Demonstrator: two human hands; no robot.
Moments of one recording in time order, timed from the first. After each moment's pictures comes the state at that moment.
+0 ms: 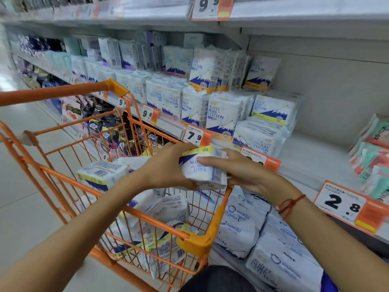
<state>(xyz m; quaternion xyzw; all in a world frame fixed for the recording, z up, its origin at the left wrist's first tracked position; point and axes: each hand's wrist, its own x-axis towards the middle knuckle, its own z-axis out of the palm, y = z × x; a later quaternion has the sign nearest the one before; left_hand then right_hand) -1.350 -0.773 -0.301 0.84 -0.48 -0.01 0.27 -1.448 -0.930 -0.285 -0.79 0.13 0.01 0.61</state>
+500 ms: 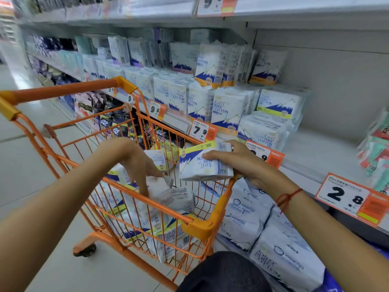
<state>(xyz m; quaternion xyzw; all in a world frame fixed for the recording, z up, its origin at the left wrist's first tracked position) -1.328 -0.733 -0.270 0.83 -0.36 -0.37 -0.21 -1.450 -0.930 -0.290 -0.81 0.15 -0.05 0.56</state>
